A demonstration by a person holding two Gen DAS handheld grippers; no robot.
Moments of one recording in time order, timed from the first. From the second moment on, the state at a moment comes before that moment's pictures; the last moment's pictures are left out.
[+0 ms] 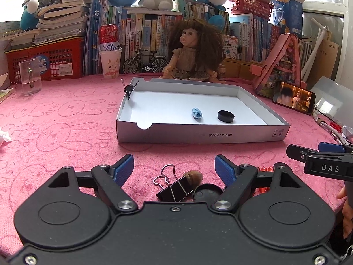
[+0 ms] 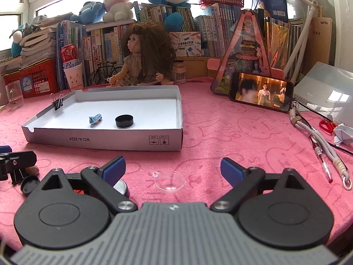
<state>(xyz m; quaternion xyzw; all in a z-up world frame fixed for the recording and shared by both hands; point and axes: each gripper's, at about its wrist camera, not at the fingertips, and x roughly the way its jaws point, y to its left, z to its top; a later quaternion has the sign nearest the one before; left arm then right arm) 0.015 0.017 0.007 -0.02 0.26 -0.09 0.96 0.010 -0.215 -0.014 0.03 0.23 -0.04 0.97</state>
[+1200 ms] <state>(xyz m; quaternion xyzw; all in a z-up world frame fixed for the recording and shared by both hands) -0.004 0.021 -0.001 -0.05 0.27 -0.07 0.96 -0.010 -0.207 -0.028 0.02 0.19 -0.05 0.98</state>
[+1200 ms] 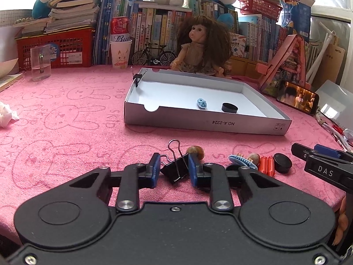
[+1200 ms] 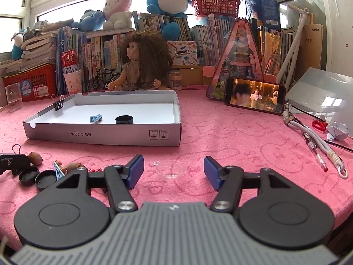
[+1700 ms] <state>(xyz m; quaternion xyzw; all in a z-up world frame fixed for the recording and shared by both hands) -0.006 0.031 0.001 -0.05 0.28 -0.06 0.96 -0.004 -0.205 -0.034 0.03 0.21 -0.04 0.98</state>
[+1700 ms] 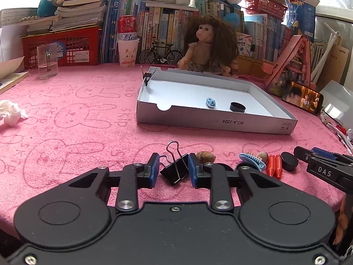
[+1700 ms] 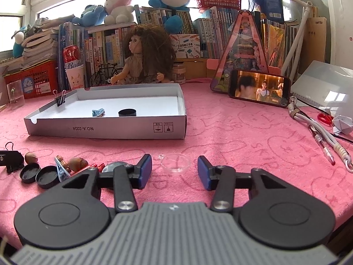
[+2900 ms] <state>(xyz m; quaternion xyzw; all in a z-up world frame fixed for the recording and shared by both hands) 0.059 0.006 0.052 -0.05 0.23 -0.09 0.97 0.030 -0.198 0.006 0.00 0.16 -0.02 0.99</state>
